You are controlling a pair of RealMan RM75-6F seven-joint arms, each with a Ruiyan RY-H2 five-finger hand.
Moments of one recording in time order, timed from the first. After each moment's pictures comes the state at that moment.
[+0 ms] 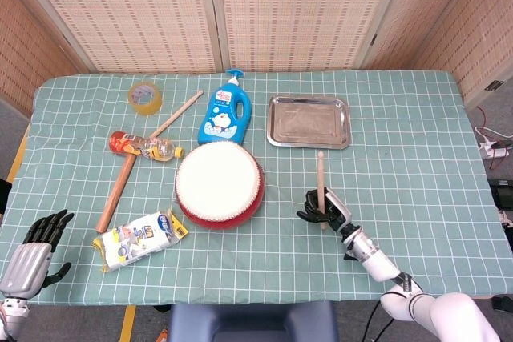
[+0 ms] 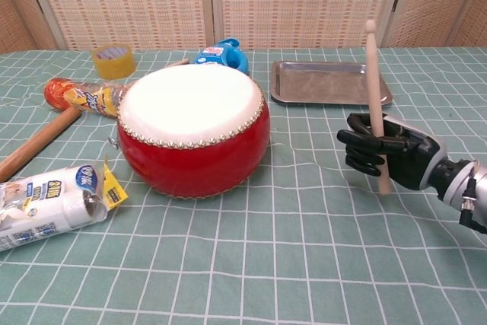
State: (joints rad) left arm -0.09 -1.18 0.03 -1.48 1.54 1.42 -0.09; right arm 0.60 -1.89 -0.05 -0.67 -1.63 1.19 1.90
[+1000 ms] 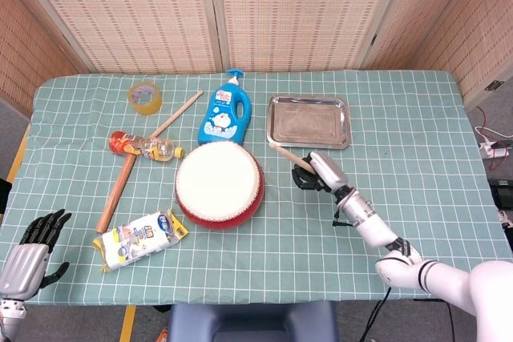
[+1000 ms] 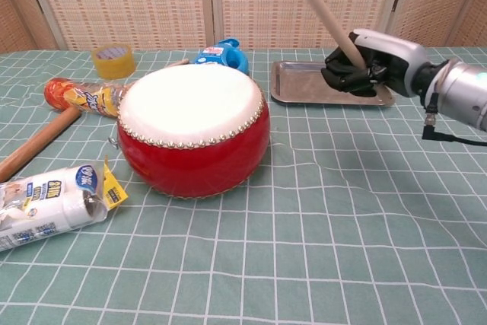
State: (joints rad) left arm -0.08 -1.19 0.03 -1.46 1.56 1.45 -0.11; right arm 0.80 -1.58 0.14 -1.15 -1.41 0.95 0.70
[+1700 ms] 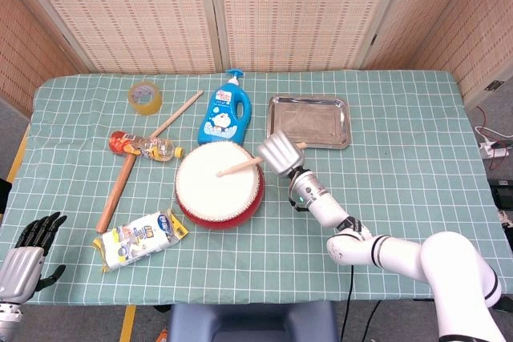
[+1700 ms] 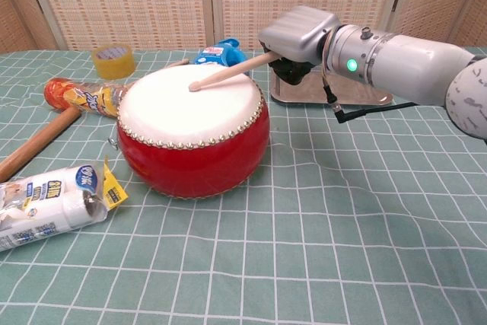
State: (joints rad) left arm -0.07 -1.20 0.04 -1.42 1.56 1.46 -0.15; right arm 1.09 -1.67 0.15 -1.16 -1.03 0.85 -0.72
